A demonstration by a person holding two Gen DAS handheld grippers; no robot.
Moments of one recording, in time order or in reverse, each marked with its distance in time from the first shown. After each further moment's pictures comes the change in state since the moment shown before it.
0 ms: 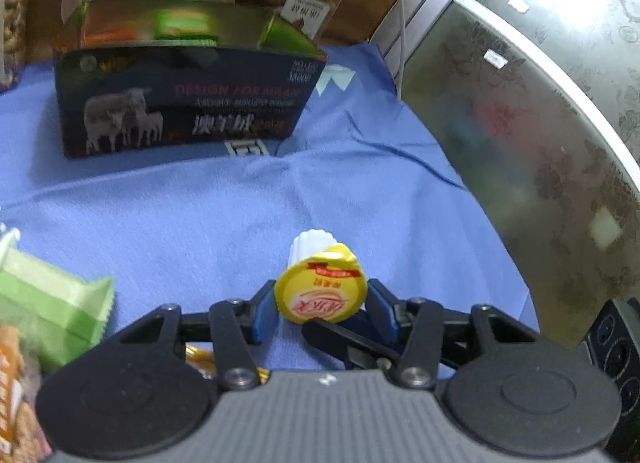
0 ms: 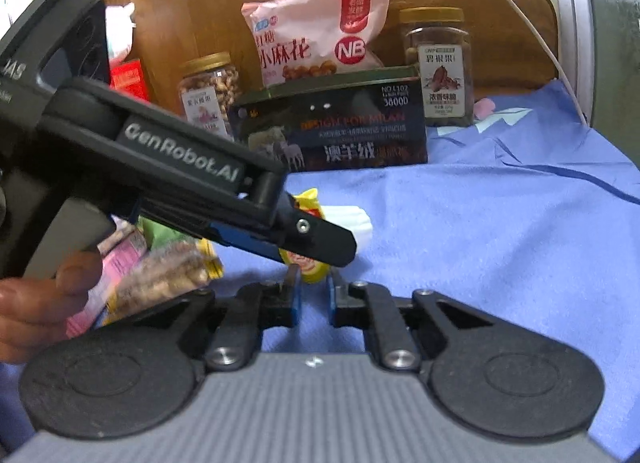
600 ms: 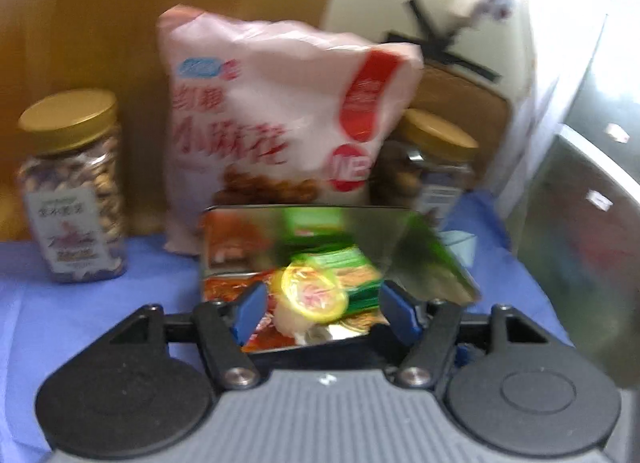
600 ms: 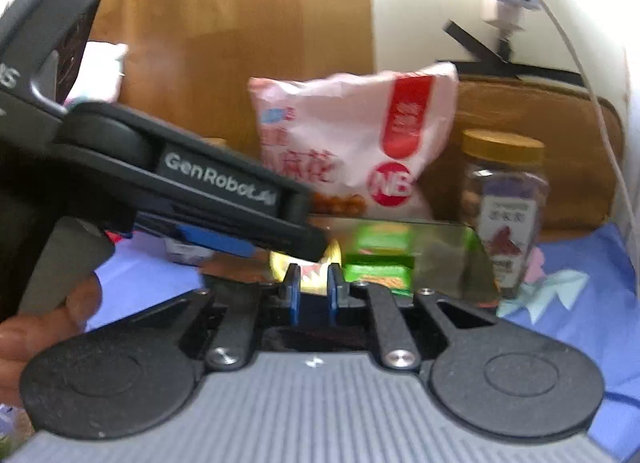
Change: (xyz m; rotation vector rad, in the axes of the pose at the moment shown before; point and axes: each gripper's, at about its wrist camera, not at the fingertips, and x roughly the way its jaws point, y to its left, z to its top) left arm -0.027 0.061 0.120 -0.036 -0.280 0.284; right arm 0.097 0.022 0.111 -0.130 -0.172 -0.027
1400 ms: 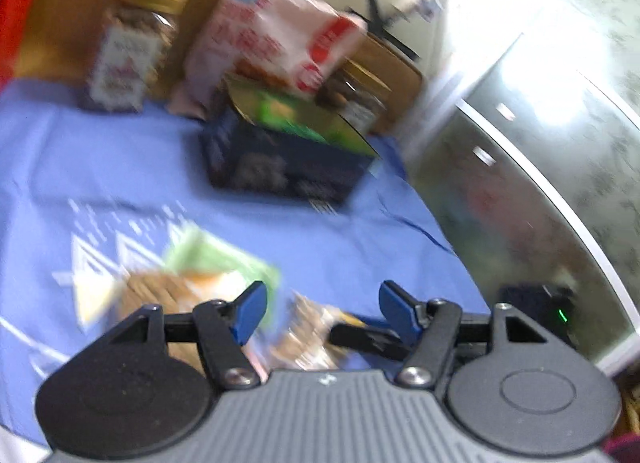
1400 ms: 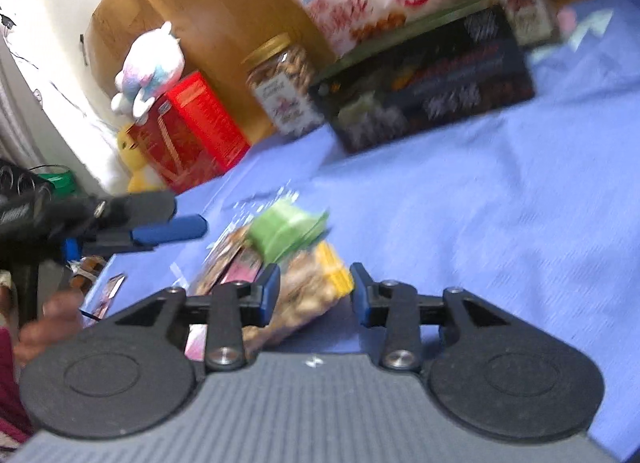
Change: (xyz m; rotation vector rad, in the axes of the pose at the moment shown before) left arm -0.135 0.052 -0.139 -0.098 0.081 -0.335; right arm -0.081 0.003 -0.097 0.408 0.299 0.374
